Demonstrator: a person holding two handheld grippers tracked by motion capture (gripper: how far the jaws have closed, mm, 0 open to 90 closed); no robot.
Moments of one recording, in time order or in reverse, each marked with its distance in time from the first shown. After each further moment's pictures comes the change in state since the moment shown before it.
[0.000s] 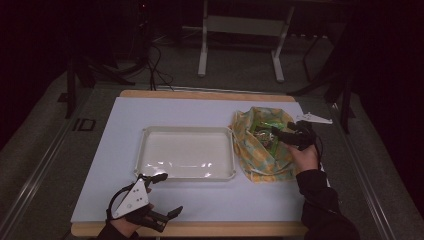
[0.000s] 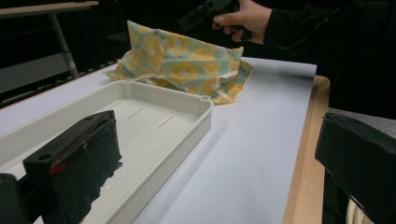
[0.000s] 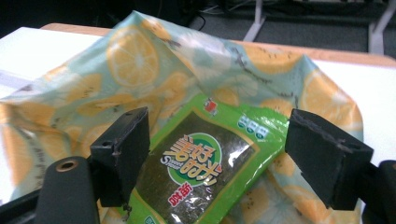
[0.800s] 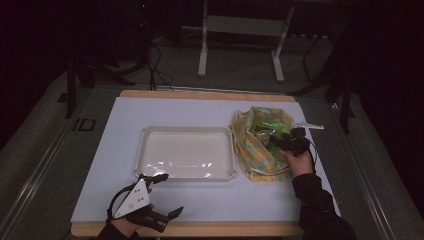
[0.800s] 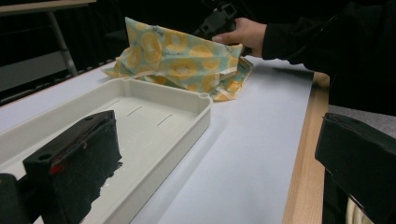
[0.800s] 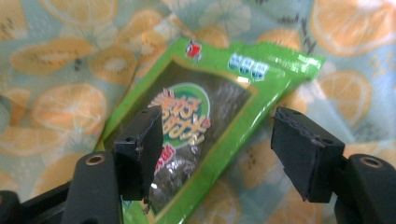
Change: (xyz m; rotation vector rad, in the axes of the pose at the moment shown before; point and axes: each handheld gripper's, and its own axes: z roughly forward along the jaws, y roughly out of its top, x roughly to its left) left arm 0.000 -0.001 0.002 0.011 -0.003 0.005; right arm -0.009 -0.033 0.025 0.122 -0.024 0.095
